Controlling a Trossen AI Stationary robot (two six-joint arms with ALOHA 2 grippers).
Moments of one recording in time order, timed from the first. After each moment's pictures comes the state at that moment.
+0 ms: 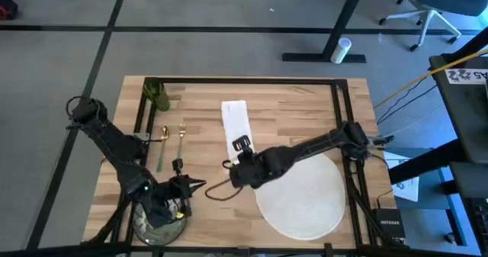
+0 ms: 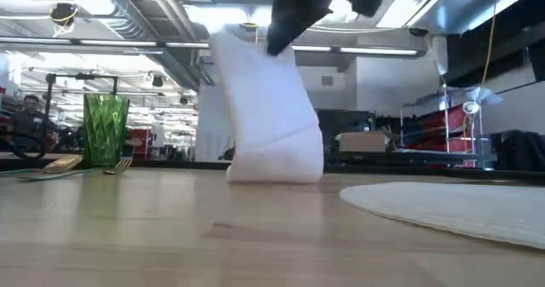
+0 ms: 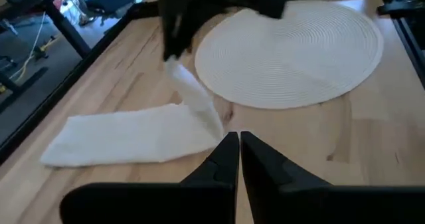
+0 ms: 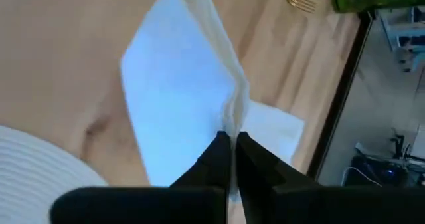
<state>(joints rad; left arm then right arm) -0.87 1.42 1.01 -0.51 -1.04 -0.62 0.29 2.05 1.87 -1.02 0.54 -0.37</state>
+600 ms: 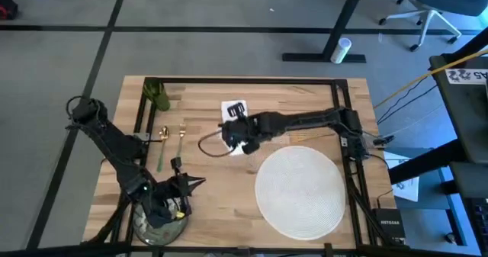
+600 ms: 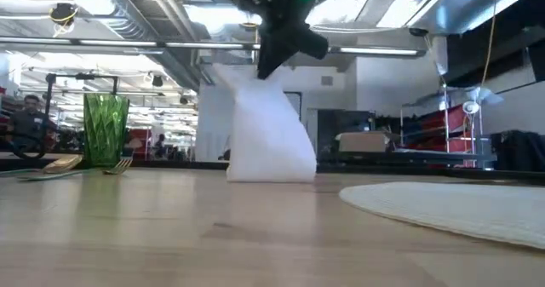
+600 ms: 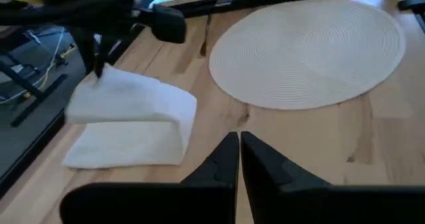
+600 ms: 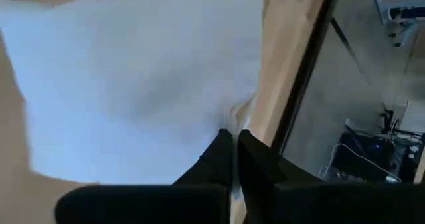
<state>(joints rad) -0.87 1.42 1.01 -0.56 -1.08 -0.65 0.02 2.05 1.87 -0.90 0.48 -0.62</state>
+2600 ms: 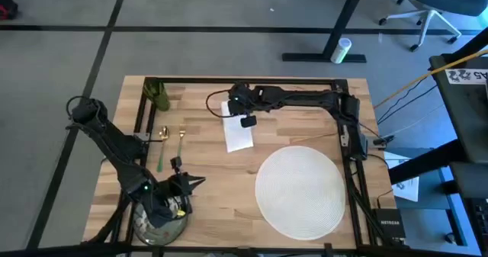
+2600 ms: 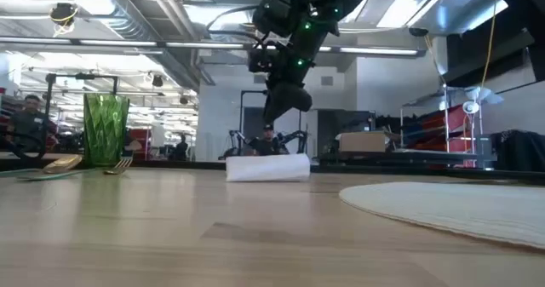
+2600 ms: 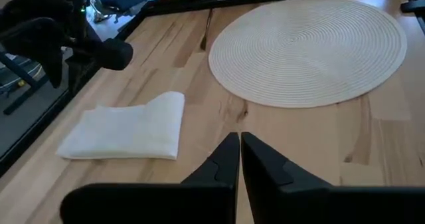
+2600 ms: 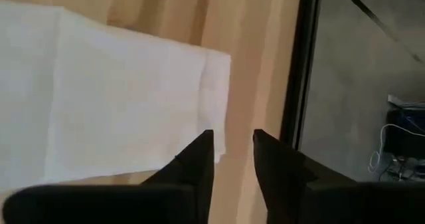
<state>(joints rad) -0.86 1.42 1.01 -0.57 -1.06 -0.69 -0.26 2.05 1.65 -0.57 0.28 -0.66</state>
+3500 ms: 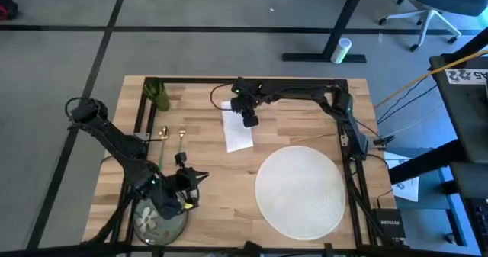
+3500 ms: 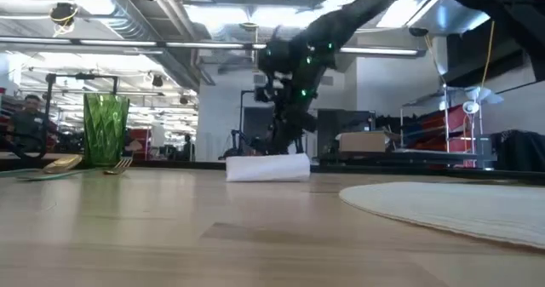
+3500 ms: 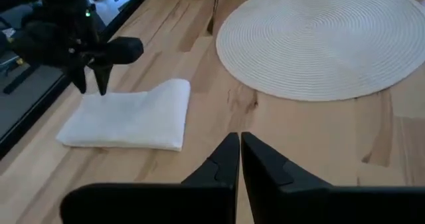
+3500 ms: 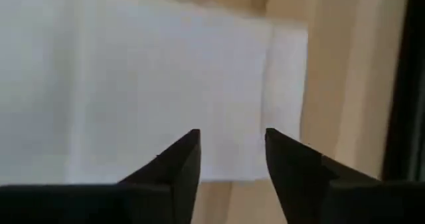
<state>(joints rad) -0.78 1.42 1.01 -0.58 -0.97 -0.68 -0.39 2.17 1.65 -0.62 -0.05 -0.63</state>
